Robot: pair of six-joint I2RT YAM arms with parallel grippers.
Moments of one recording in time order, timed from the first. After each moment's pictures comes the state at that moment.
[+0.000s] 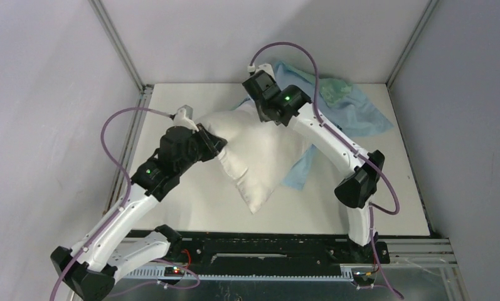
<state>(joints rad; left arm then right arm) -0.56 0.93 0.94 -0.41 -0.08 -0.79 0.83 1.98 2.20 -1.07 0.52 0.32</state>
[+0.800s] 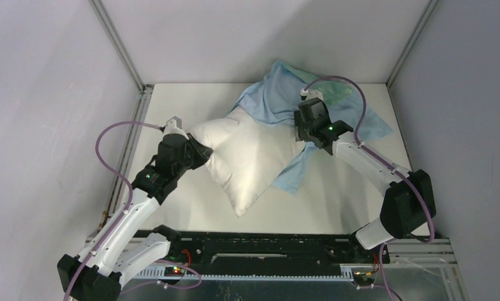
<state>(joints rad) -0.42 0.87 0.79 -0.43 -0.13 -0.79 0.51 1.50 1.22 -0.50 0.34 0.29</state>
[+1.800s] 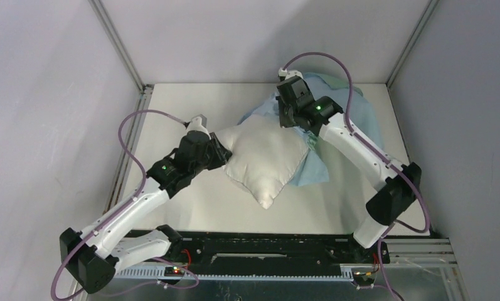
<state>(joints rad) -0.64 1.01 0.88 -0.45 -0.19 -0.79 0.70 1.65 1.72 -0.80 0.32 0.36</state>
